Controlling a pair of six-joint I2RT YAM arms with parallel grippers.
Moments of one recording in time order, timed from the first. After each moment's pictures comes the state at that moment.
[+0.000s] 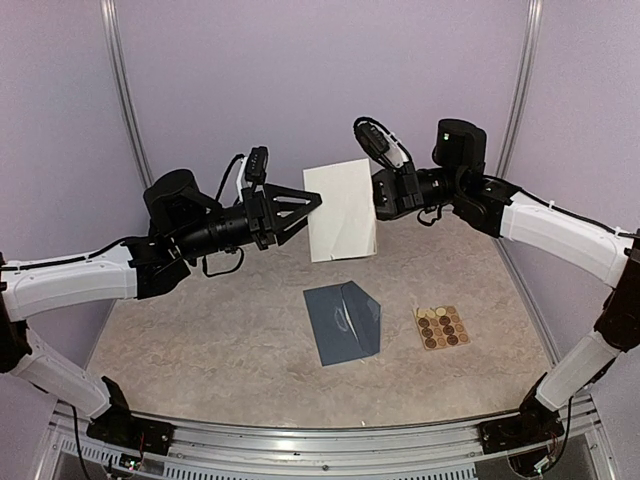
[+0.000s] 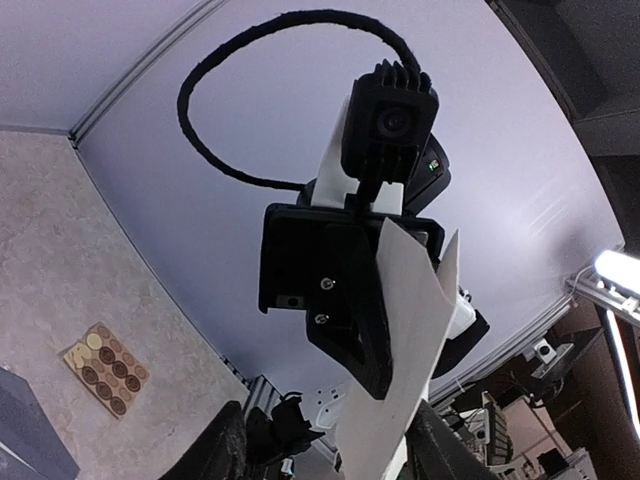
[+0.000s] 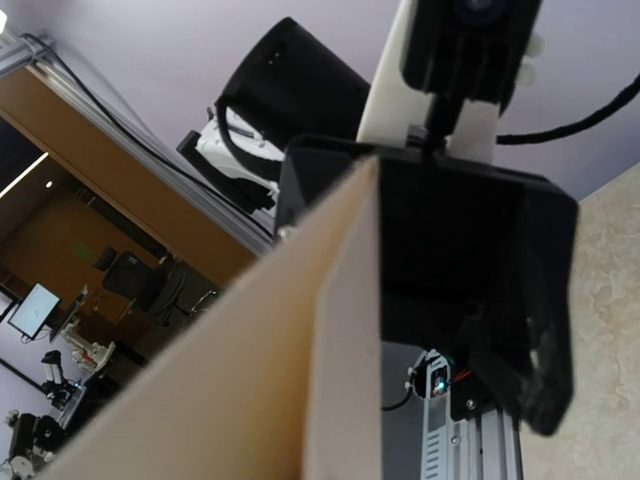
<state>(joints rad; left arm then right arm) -0.85 1.36 1.01 0.51 0.45 -0.99 0.67 1.54 1.40 0.13 -1.19 0.75</state>
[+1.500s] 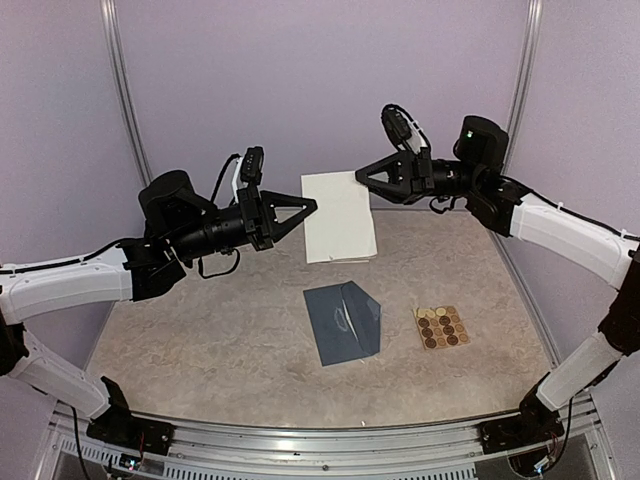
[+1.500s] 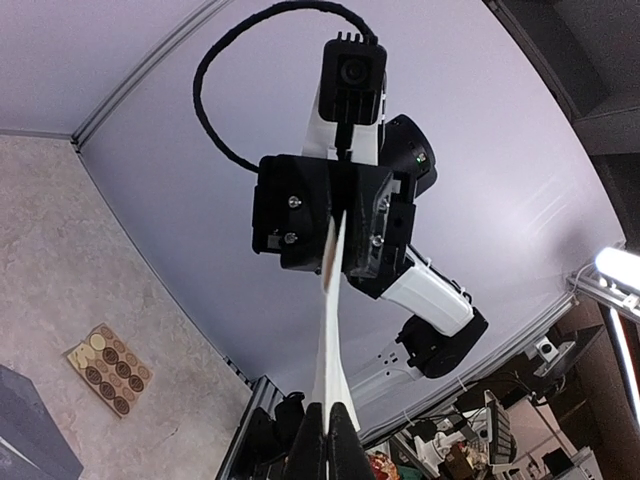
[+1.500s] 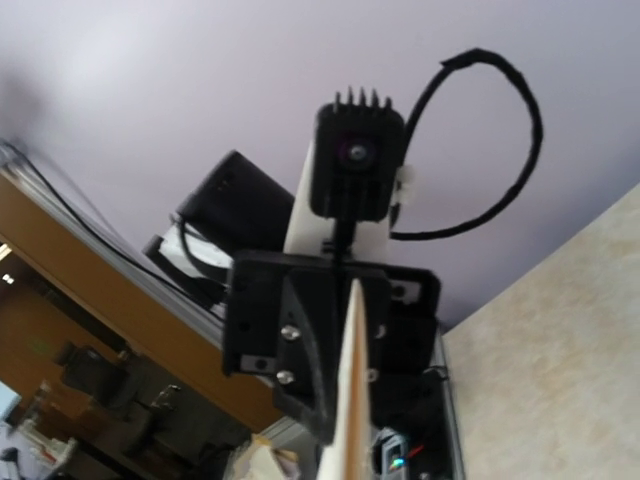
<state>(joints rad) -0.85 1.33 0.99 0.50 0.45 -0.98 0.58 1.51 1.34 0.29 -1.10 0.88</state>
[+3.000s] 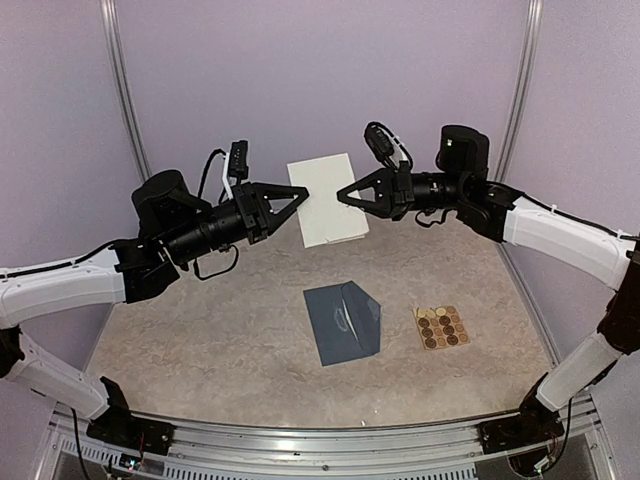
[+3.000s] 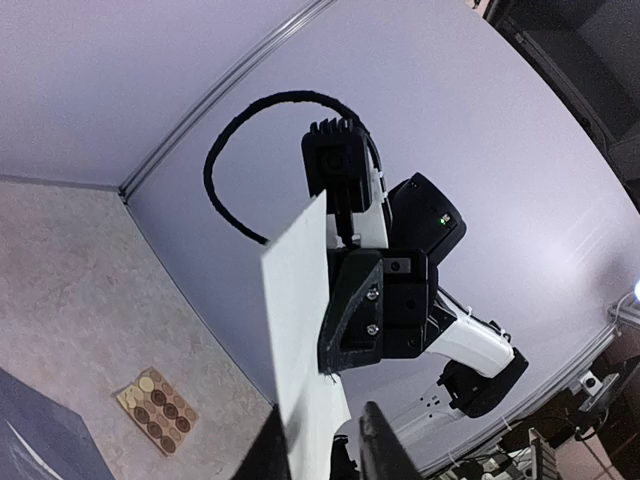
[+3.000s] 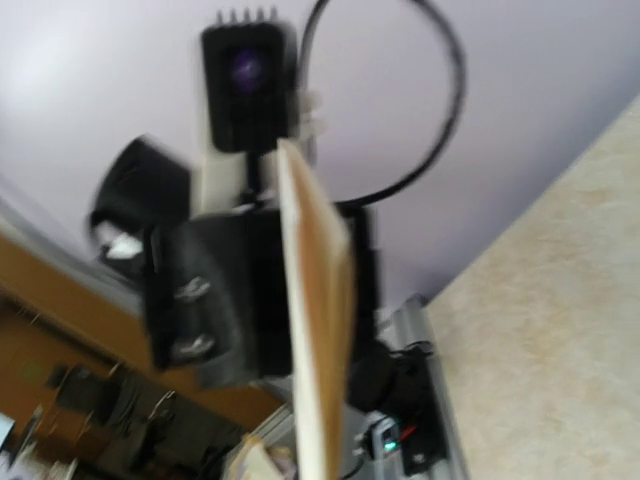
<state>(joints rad) -0.87 1.30 0.99 0.48 0.27 -0.90 0.65 1.52 1.34 0.15 -0.99 0.83</state>
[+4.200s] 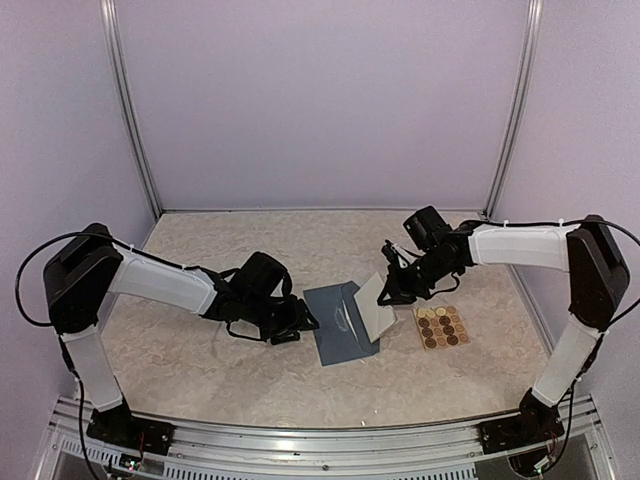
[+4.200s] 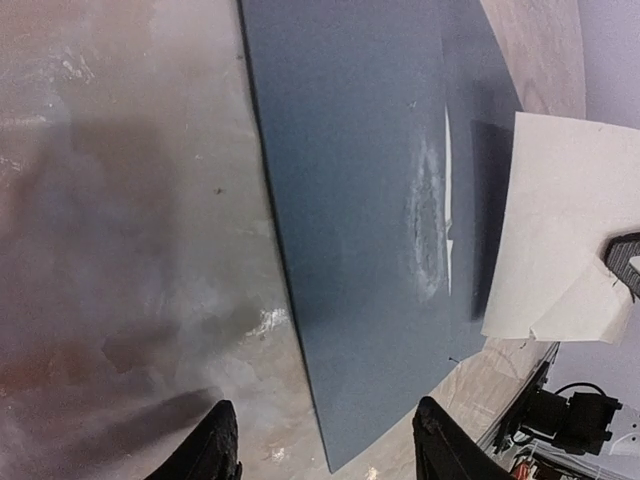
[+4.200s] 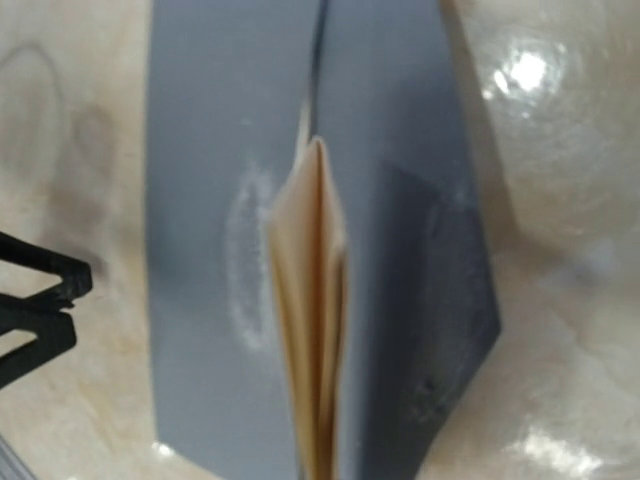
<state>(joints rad) -0.84 1.81 0.96 0.00 0.25 -1.04 0.58 1.71 1.16 -0.49 -0.42 0.47</state>
